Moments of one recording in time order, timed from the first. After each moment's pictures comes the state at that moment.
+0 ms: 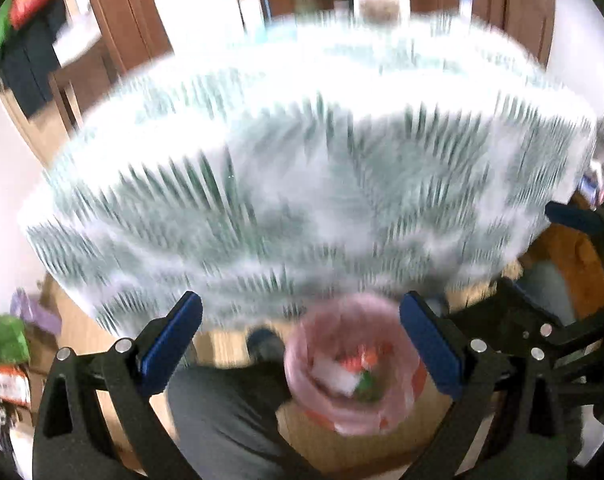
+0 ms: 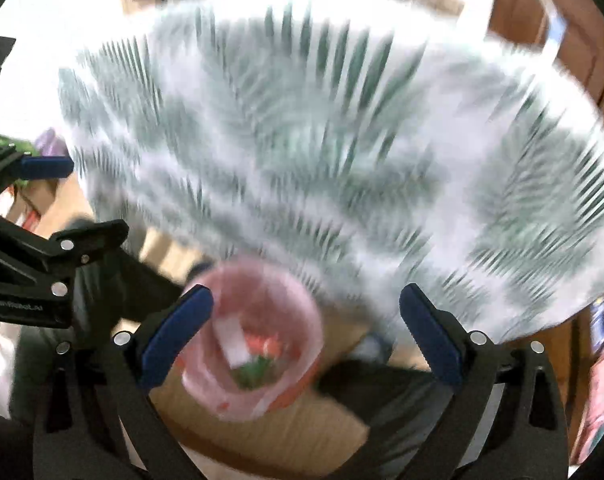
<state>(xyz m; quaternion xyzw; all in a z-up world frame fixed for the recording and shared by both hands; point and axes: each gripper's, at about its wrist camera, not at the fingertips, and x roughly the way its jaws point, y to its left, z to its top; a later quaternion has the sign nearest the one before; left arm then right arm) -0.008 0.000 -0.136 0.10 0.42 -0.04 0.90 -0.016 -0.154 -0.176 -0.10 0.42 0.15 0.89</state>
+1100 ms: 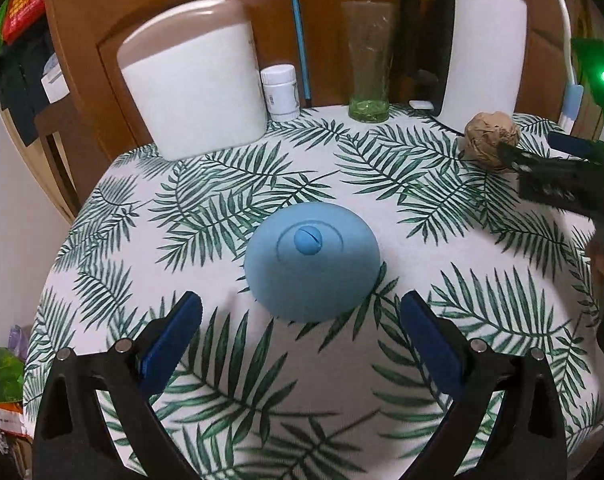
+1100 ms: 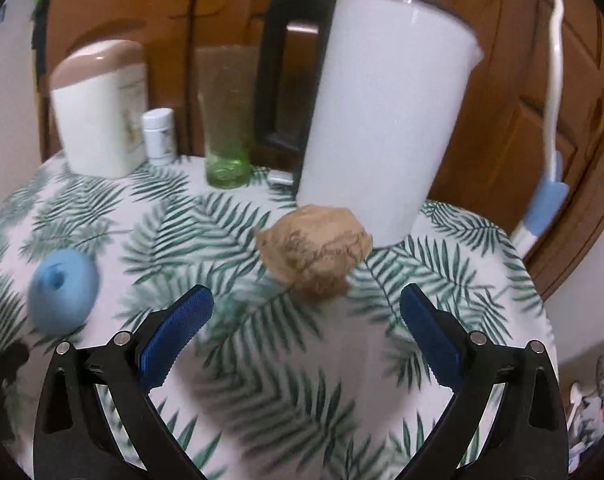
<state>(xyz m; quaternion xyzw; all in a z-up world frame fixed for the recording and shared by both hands) 0.261 0.002 -0.074 0.07 0.40 -0.01 0.91 0.332 -0.214 -0.069 -0.07 0.35 0.03 0.93</state>
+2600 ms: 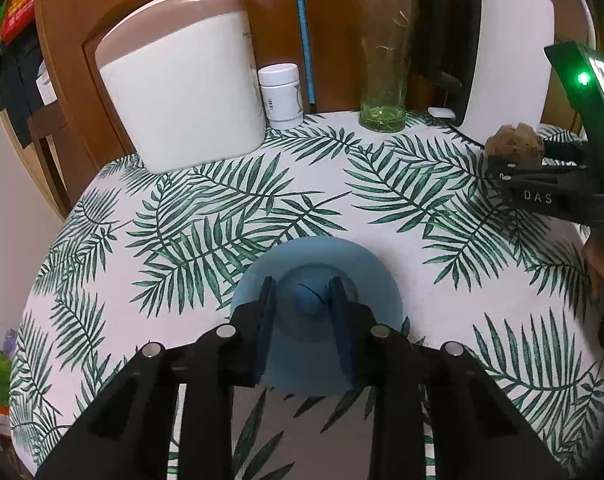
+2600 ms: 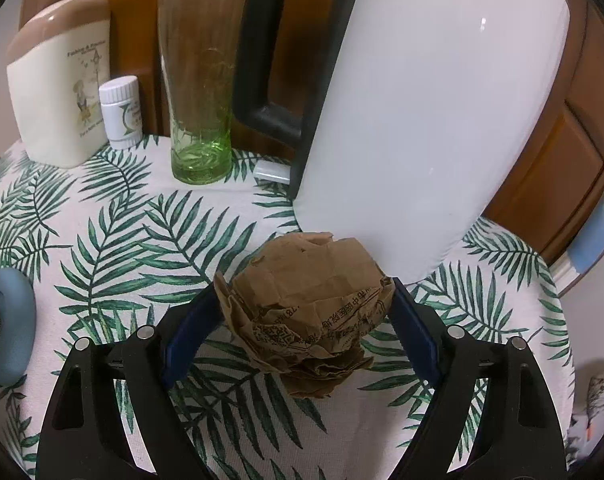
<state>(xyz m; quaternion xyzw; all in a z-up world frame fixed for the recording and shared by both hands) 0.305 -0.001 -0.087 0.07 0.40 -0.01 0.91 0.397 -0.207 -0.095 -0.11 0.39 0.03 0.91</state>
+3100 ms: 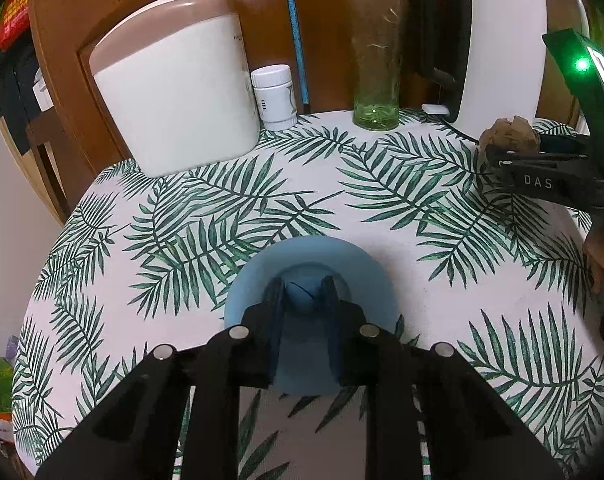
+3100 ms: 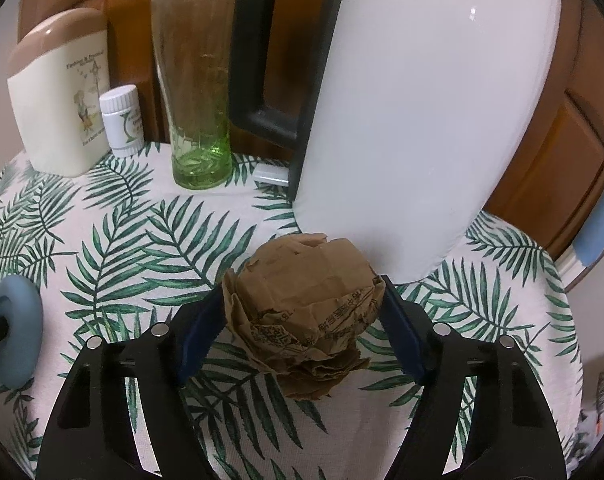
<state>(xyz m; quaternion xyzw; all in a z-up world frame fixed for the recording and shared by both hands) 0.304 -0.006 -0.087 0.08 0.40 -0.01 0.91 0.396 -0.210 -0.094 -0.09 0.38 0.03 0.92</state>
